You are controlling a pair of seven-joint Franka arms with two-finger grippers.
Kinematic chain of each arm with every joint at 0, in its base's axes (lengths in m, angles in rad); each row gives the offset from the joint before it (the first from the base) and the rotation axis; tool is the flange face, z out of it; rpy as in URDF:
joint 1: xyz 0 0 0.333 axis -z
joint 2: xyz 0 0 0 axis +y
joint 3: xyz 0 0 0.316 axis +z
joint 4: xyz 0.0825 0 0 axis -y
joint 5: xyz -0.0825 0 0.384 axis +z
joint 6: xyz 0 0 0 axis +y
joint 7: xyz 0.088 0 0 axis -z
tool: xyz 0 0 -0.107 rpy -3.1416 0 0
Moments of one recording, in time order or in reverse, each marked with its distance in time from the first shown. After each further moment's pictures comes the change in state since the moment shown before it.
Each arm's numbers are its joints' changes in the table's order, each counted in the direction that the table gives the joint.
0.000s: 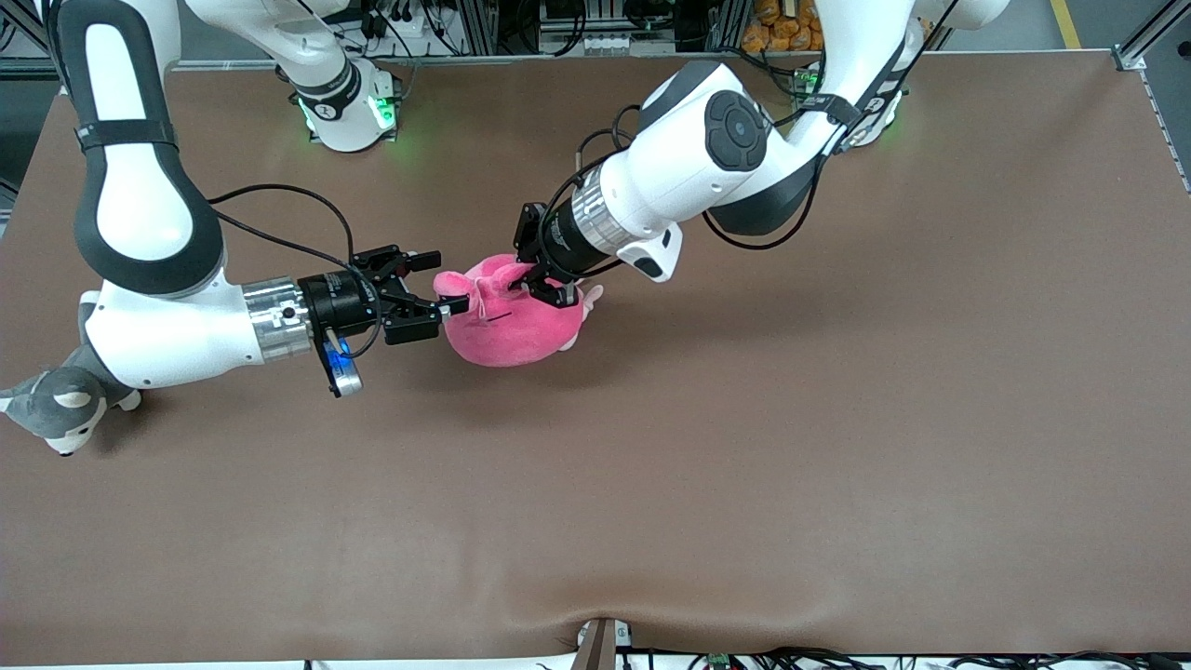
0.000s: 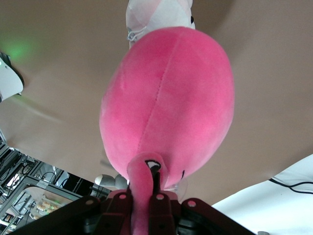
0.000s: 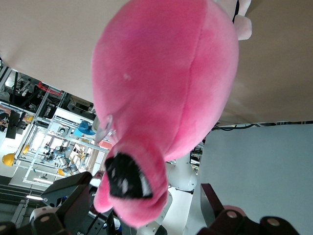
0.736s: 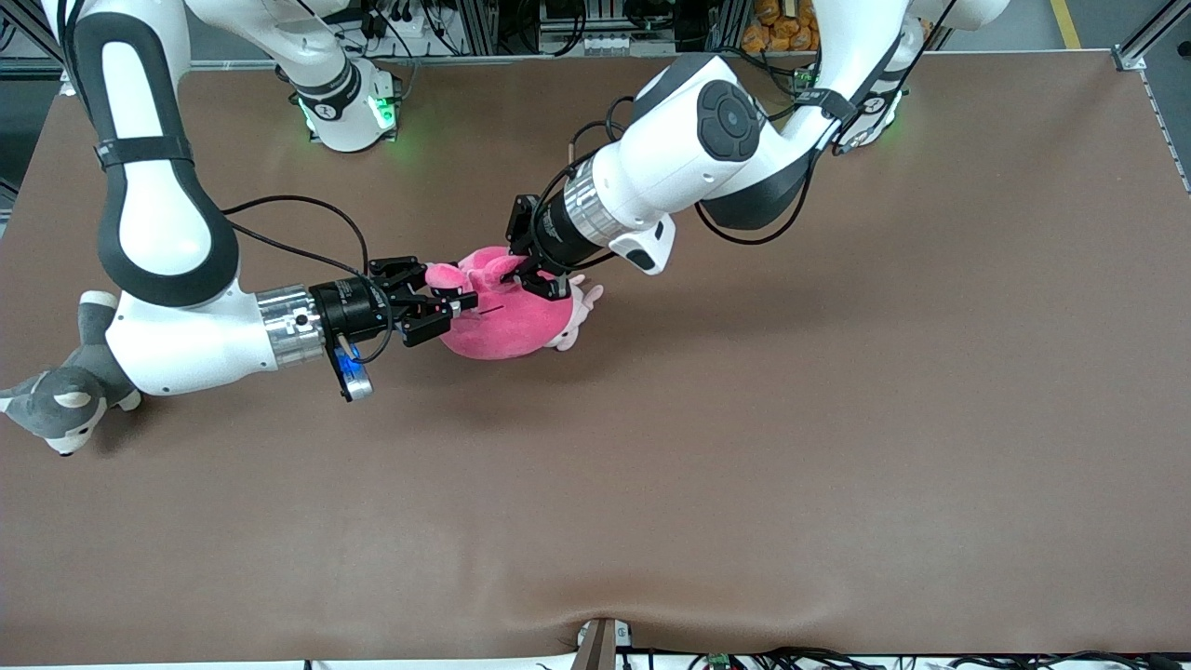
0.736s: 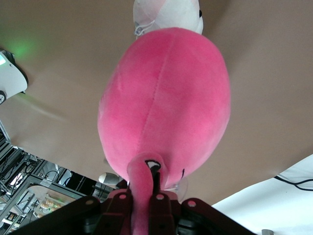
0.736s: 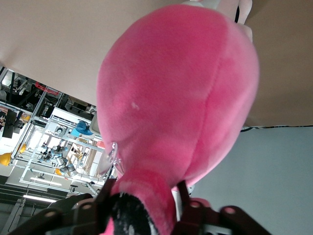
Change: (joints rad) left arm 0.016 0.000 -0.002 0.005 0.000 0.000 -0.004; right arm -0.008 0.025 -0.001 -0.001 -0.002 -0.008 -0.033
